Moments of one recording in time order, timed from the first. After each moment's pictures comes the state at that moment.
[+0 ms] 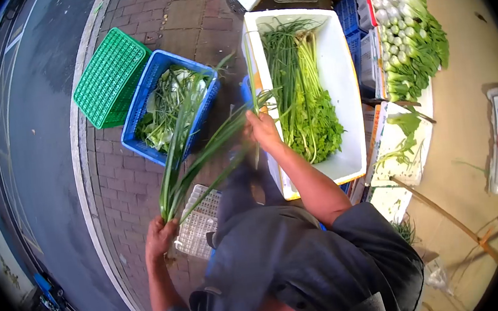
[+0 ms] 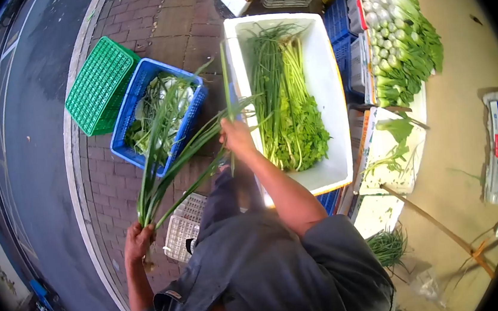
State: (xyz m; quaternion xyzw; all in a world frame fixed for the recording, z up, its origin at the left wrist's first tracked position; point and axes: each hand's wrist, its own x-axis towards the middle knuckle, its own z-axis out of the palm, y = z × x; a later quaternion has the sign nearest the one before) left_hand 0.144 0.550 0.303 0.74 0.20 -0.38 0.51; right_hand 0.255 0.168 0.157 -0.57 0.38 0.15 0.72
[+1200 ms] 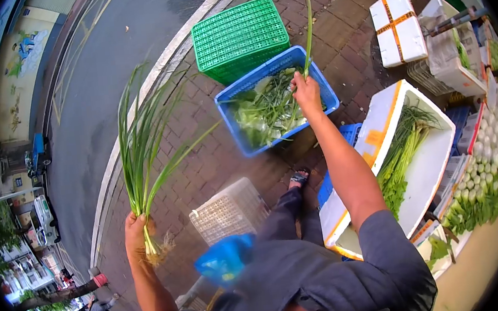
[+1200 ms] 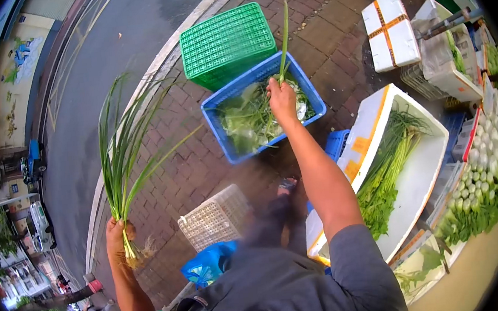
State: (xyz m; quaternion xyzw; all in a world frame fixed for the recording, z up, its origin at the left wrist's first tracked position) left_hand 0.036 0.709 0.390 0.62 0.42 0.02 0.66; right_hand 0.470 0.394 0.123 -0.70 0.10 0.15 0.70
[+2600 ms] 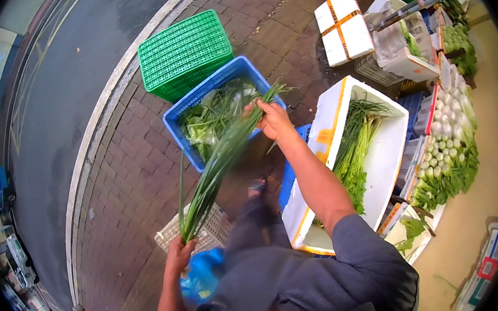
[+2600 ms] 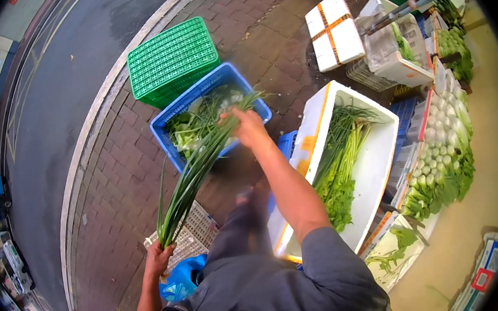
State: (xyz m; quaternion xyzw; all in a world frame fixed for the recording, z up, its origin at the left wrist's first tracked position) left_hand 0.024 0.571 0.239 0.74 0.34 -0.24 0.53; right_hand 0.440 0.313 0.124 -0.35 0.18 0.31 0.86
